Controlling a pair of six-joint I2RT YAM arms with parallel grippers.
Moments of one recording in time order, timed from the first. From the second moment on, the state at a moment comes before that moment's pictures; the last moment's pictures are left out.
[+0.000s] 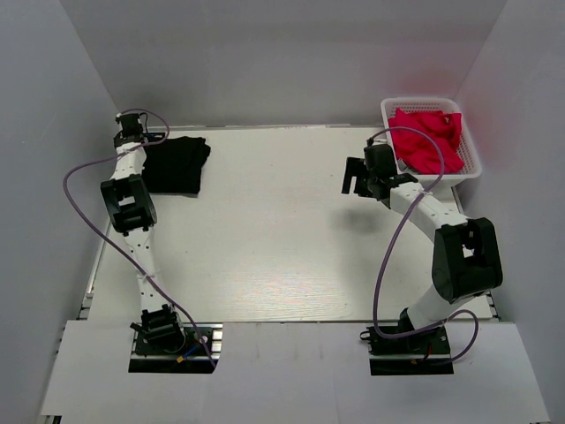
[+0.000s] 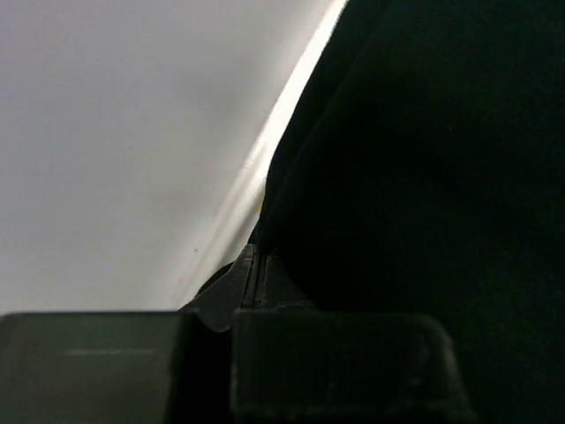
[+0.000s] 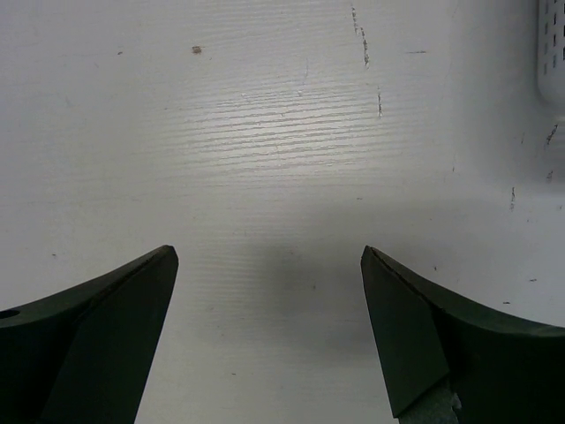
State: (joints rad) left arm 0.26 2.61 2.30 -0.48 -0.49 0.06; right arm 0.31 1.61 1.11 -0.28 0.13 0.30
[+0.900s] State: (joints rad) left arm 0.27 2.33 2.24 -0.59 -0.42 -0.22; right arm 0.31 1.49 1.02 -0.25 0.01 0.30
